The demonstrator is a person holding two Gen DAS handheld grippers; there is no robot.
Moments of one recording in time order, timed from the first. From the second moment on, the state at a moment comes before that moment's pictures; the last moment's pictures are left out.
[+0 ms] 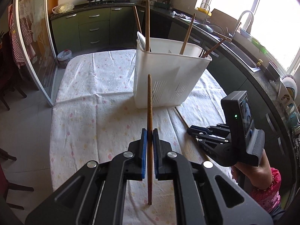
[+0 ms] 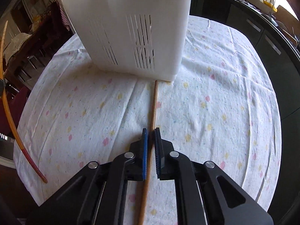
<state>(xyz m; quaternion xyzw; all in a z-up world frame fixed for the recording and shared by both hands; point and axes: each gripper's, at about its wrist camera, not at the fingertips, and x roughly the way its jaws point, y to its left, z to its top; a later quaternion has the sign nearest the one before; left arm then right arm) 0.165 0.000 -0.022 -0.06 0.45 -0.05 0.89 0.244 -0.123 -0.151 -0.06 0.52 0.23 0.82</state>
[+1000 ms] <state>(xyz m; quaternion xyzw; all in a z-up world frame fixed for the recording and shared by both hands) 0.161 -0.032 0.121 -0.03 0.32 -0.10 0.94 0.180 -0.221 0.054 0.10 0.29 0.35 0.88</state>
